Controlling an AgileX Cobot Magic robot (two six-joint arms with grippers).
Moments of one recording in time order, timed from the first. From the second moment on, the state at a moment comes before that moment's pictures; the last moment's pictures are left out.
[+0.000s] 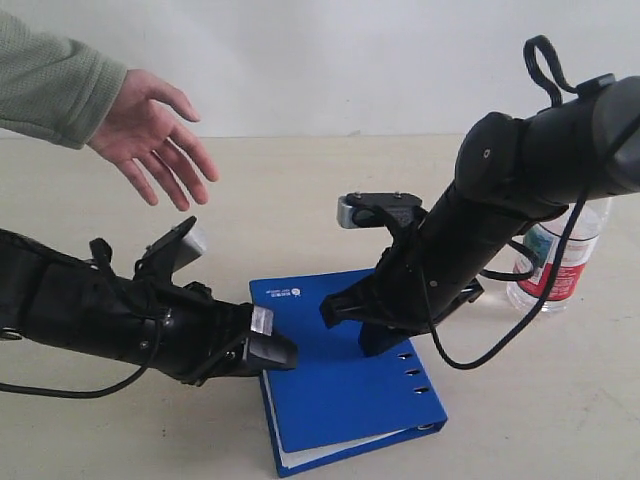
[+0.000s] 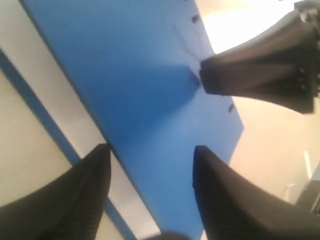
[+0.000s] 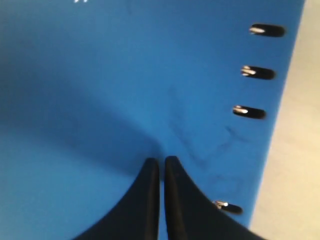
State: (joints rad) left arm -0.45 1.79 -0.65 -1.74 0.61 1.33; right arm 0.51 1.86 -1.05 0.57 0.65 -0.37
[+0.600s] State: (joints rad) left arm -0.45 1.86 -0.70 -1.74 0.57 1.32; right arm 0.51 1.86 -1.05 0.22 0.66 -0.14
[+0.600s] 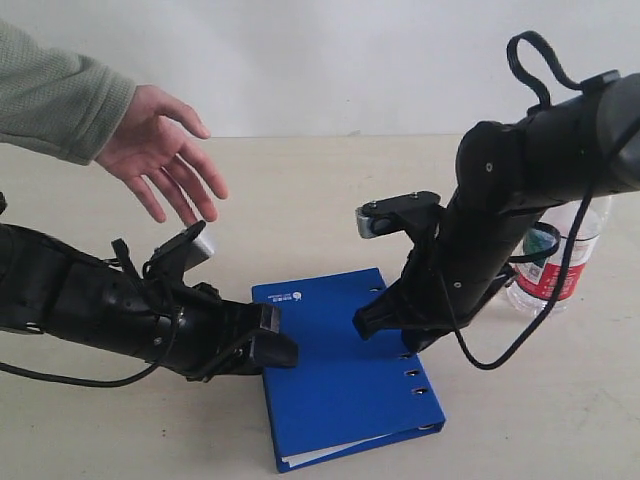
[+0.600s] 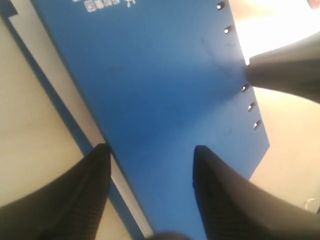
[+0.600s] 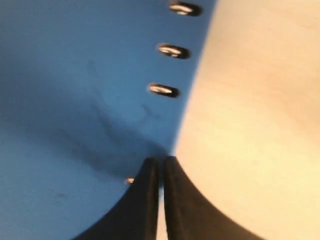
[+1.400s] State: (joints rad) left arm -0.43 1.86 -0.72 -1.74 0.55 1.34; right arm 0.50 1.93 -1.04 0.43 0.71 -0.33
